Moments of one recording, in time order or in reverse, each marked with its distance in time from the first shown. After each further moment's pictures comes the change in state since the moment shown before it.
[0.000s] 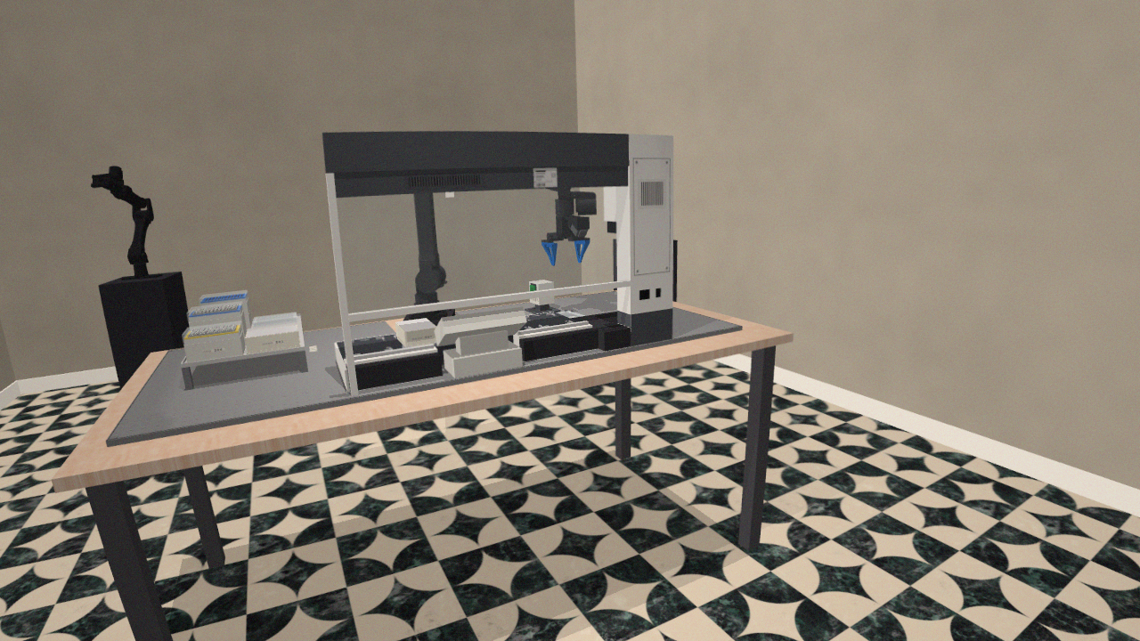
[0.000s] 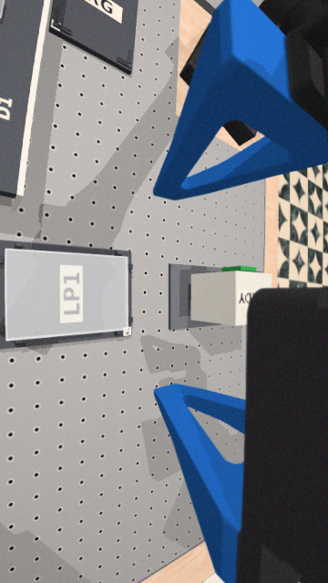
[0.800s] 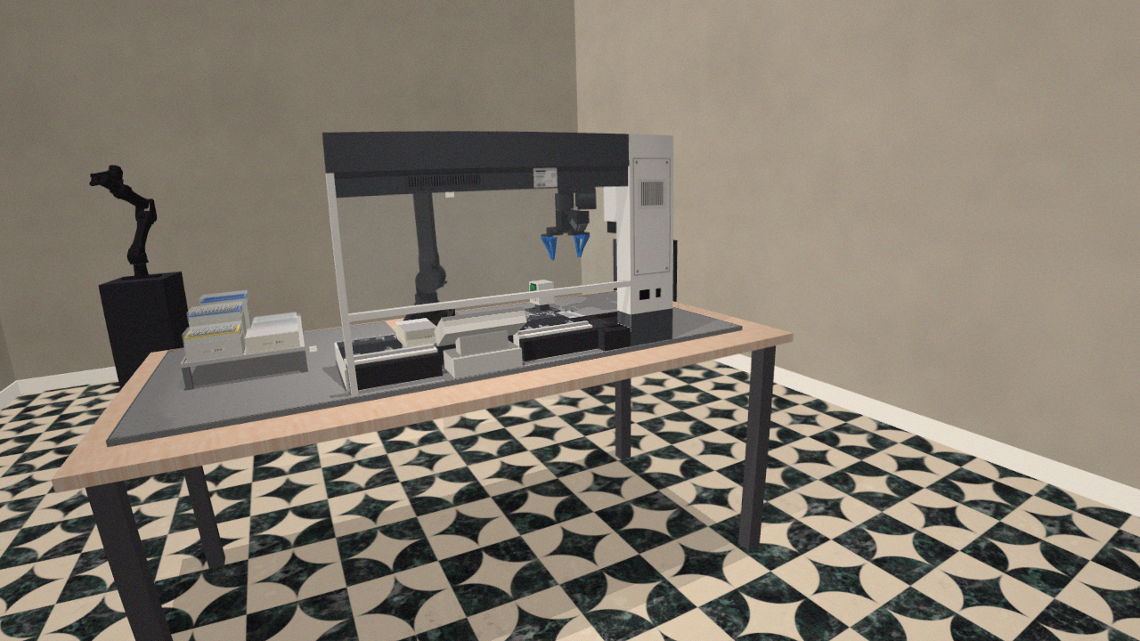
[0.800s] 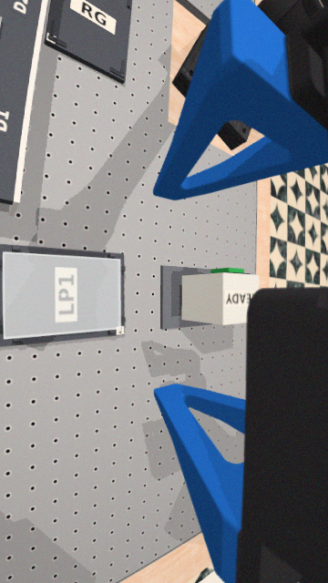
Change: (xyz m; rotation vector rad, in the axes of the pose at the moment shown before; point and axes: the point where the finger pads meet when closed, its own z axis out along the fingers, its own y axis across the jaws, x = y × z) arm 0.001 -0.001 -0.018 0.002 0.001 -0.001
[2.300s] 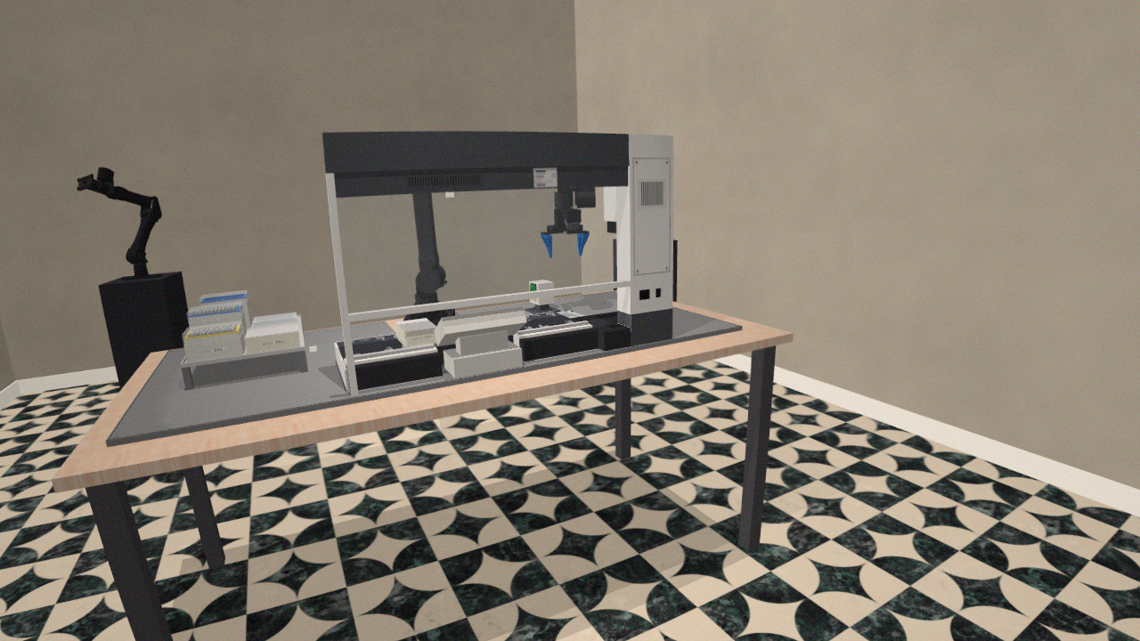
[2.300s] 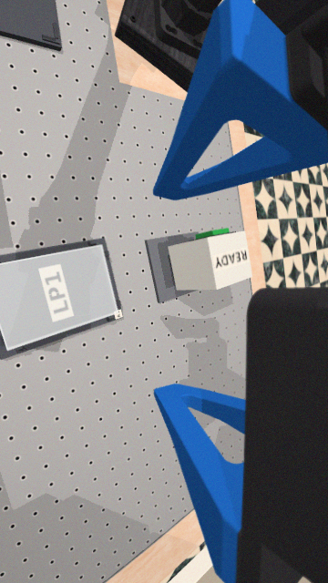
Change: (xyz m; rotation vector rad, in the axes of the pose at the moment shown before) arm 0.009 0.003 -0.005 0.001 0.001 0.252
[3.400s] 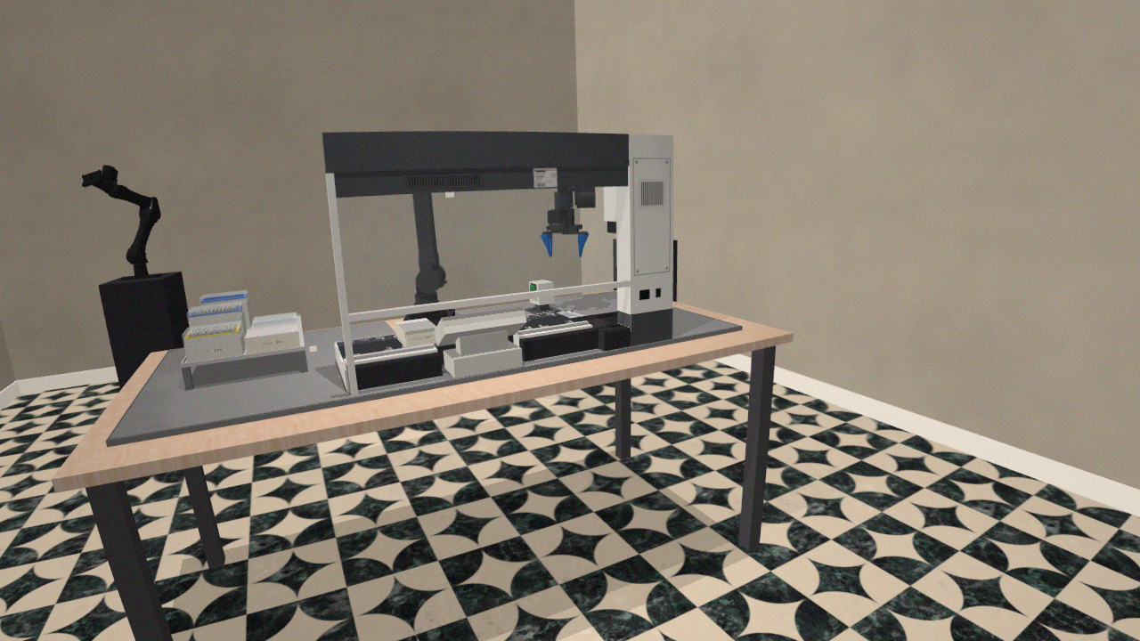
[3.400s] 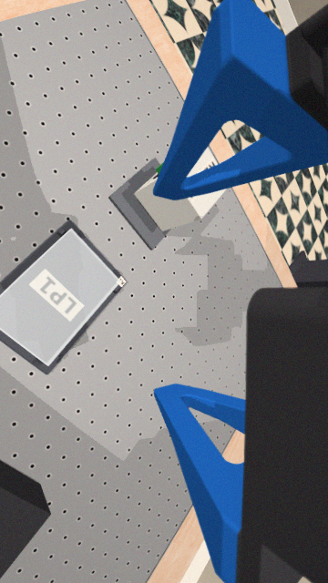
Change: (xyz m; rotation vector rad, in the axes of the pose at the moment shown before) arm 0.000 0.000 0.000 0.000 0.000 0.557
